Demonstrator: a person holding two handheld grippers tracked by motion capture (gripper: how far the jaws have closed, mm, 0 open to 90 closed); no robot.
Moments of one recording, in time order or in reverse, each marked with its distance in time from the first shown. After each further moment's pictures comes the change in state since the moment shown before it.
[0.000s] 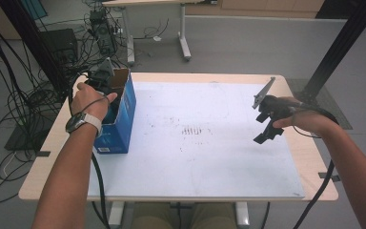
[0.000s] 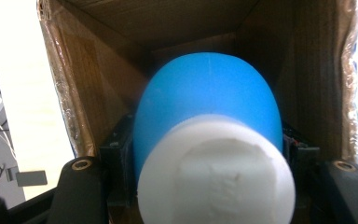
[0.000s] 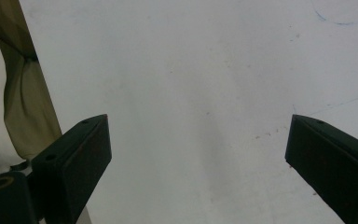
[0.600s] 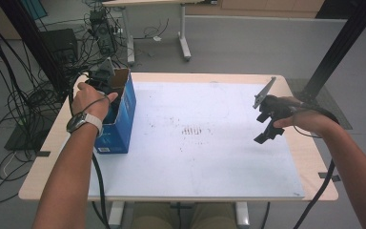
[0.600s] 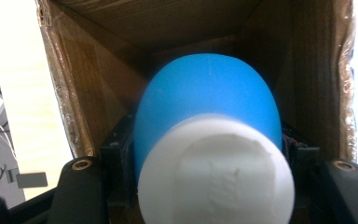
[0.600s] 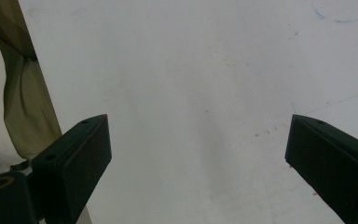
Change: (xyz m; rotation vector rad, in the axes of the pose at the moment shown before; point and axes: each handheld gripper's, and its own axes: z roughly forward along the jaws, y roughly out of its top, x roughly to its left) left arm -0.001 0.002 0.000 -0.004 0.005 -0.001; right arm -0.001 -0.001 -0.001 -0.001 0.001 0.004
